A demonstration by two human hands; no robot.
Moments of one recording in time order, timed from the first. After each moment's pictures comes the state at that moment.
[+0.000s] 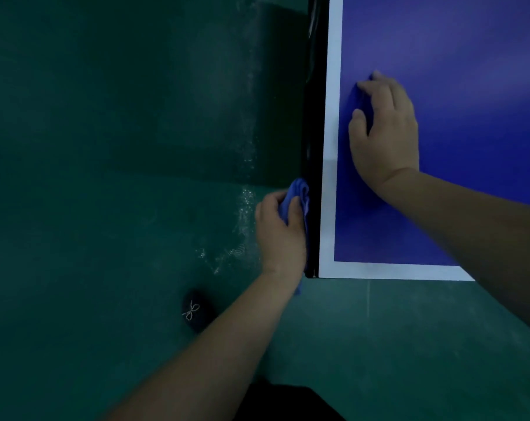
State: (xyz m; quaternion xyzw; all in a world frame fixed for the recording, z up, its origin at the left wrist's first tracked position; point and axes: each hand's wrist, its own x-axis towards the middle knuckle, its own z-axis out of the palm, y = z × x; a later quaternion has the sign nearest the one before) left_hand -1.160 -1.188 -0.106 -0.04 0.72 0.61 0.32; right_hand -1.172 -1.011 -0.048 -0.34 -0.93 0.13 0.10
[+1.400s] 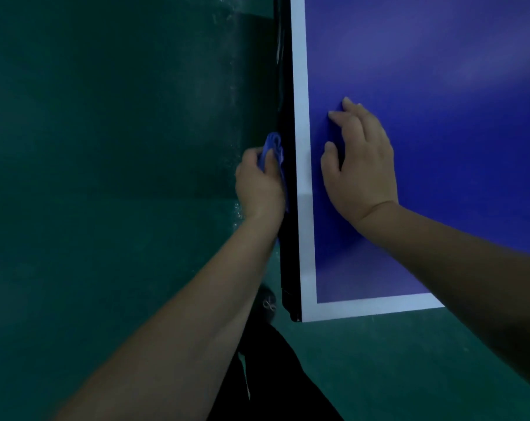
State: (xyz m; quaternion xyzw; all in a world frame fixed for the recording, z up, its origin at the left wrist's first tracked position) left_hand -1.252 -1.102 -0.117 -0.02 0.76 0.56 0.32; right_hand -1.172 -1.008 -0.051 -0.34 -0.93 0.12 0.09
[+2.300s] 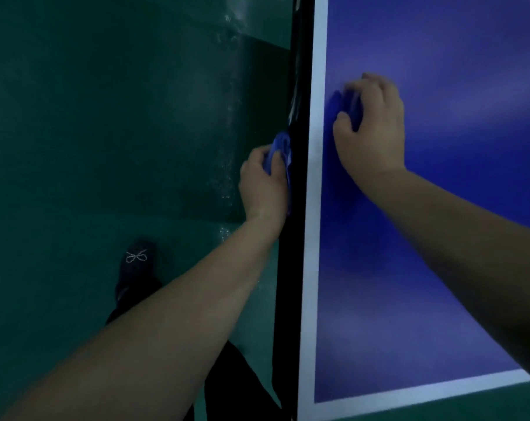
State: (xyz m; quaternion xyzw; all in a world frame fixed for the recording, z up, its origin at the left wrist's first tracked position) left_hand -1.325 -1.039 -0.122 -0.04 0.72 0.62 0.31; right_hand -1.287 -0.913 -0.043 -0.35 -0.92 0.15 0.11
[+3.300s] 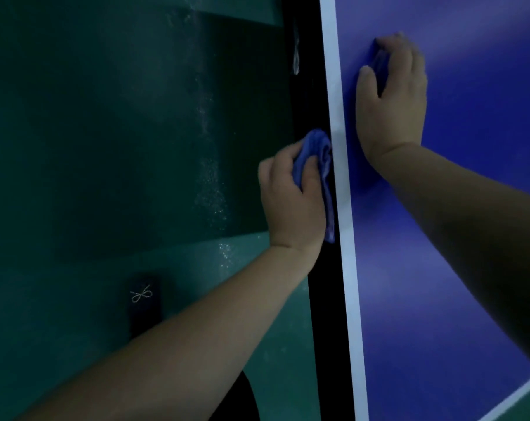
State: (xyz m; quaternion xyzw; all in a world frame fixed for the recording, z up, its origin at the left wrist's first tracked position) left_hand -1.429 -0.961 -0.097 0.06 0.67 0.66 0.34; right_hand -1.420 -0.811 -0.053 -0.49 -0.85 0.13 0.14
